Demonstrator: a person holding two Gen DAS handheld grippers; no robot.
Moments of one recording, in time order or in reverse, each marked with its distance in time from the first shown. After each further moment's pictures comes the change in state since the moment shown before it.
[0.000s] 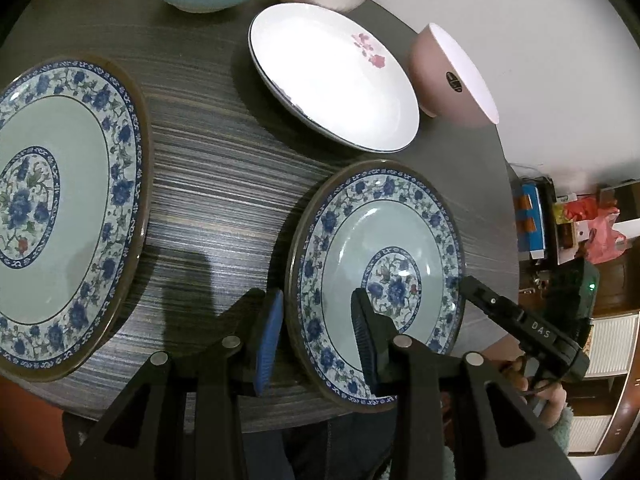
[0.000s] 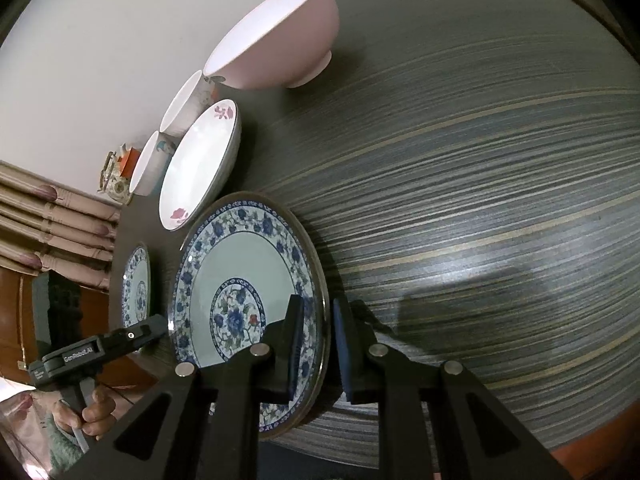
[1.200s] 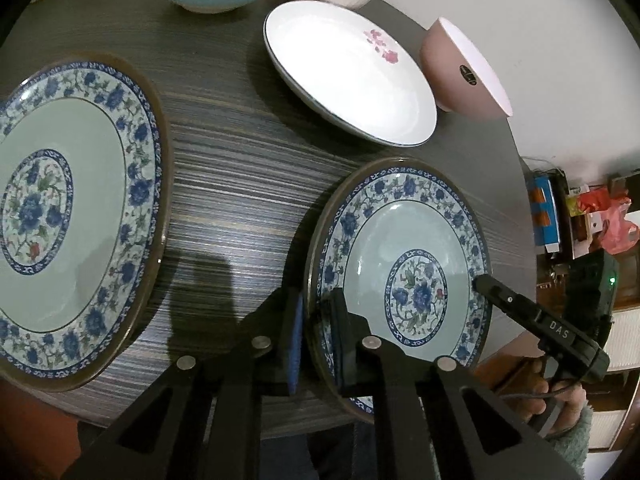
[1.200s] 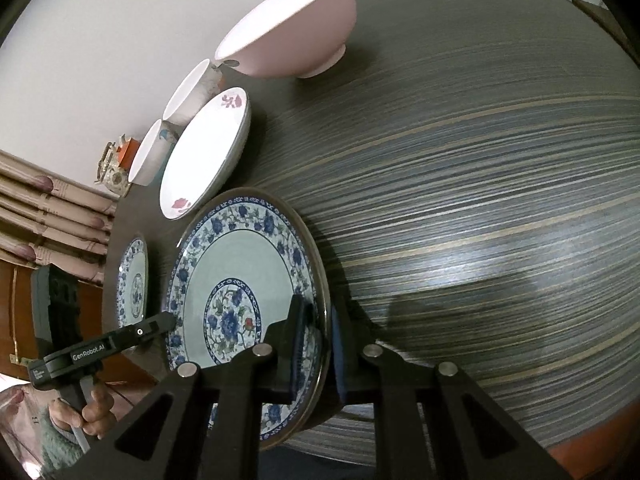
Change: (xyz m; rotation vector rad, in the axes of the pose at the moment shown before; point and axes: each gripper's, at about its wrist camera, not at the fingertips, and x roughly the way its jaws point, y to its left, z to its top) left arm 0.001 0.010 -0.003 0.042 -0.018 0.055; right arm 0.008 0.013 -0.006 -0.027 -0.001 -0.022
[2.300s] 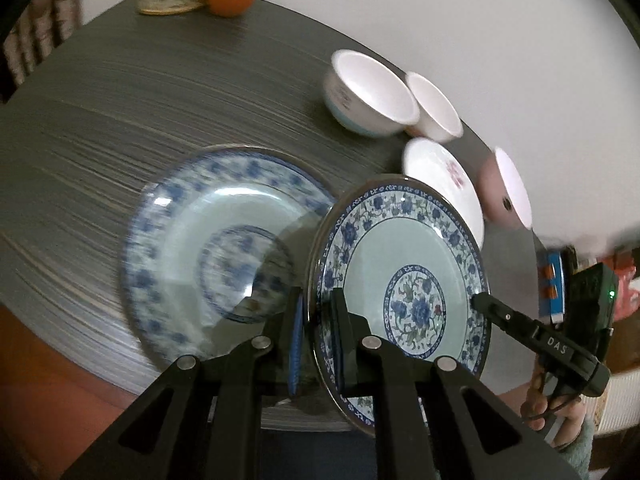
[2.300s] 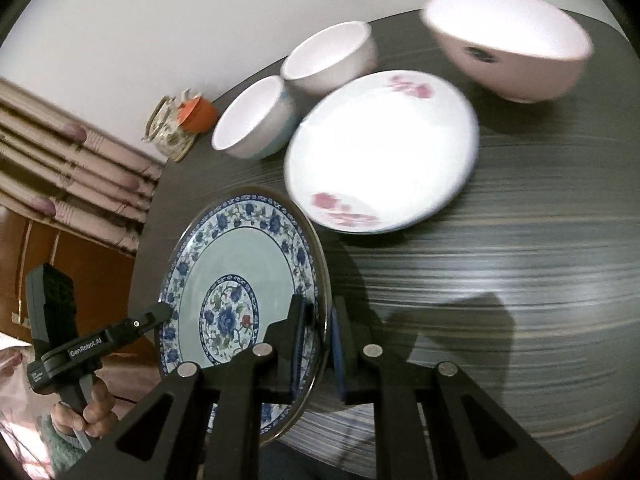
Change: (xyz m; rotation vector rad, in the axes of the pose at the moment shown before) left arm -0.119 0.113 0.008 -0.165 -0.215 0.070; right arm 0.049 0.156 0.013 -0.183 0.057 0.078
